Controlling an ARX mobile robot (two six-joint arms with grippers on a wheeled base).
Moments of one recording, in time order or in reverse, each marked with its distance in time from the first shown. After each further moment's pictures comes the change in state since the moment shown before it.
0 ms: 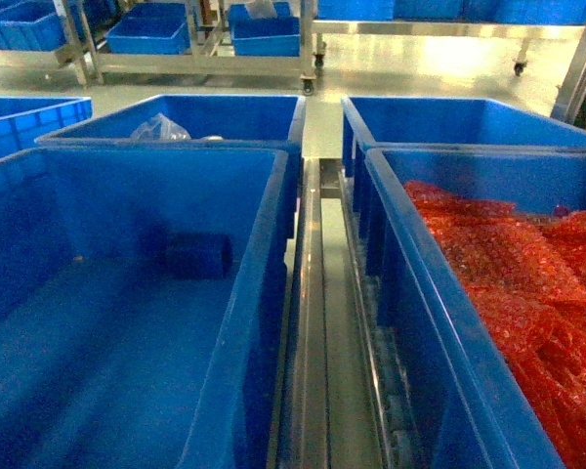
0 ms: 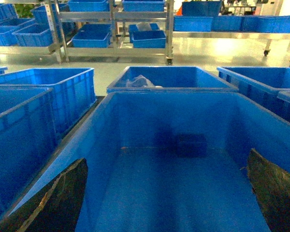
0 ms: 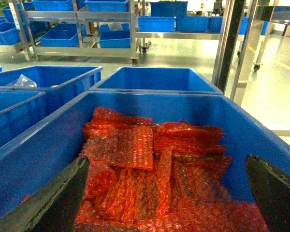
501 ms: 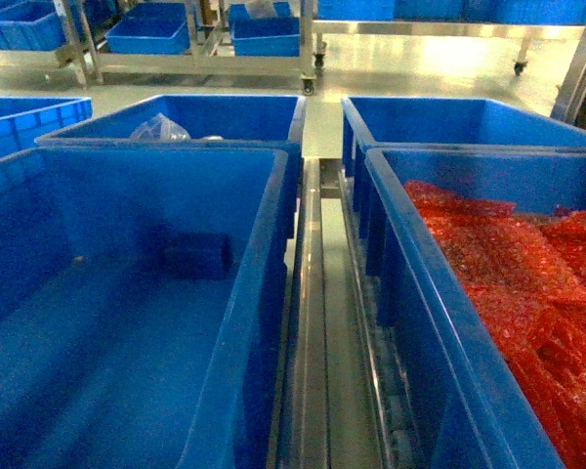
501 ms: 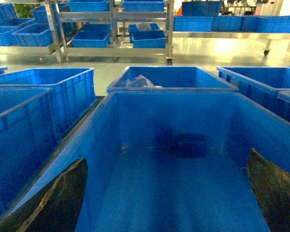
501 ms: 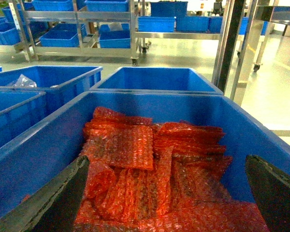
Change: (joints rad) left arm 0.000 0.000 0.000 0.000 0.000 0.000; right arm 0.000 0.000 0.000 0.000 0.000 0.000
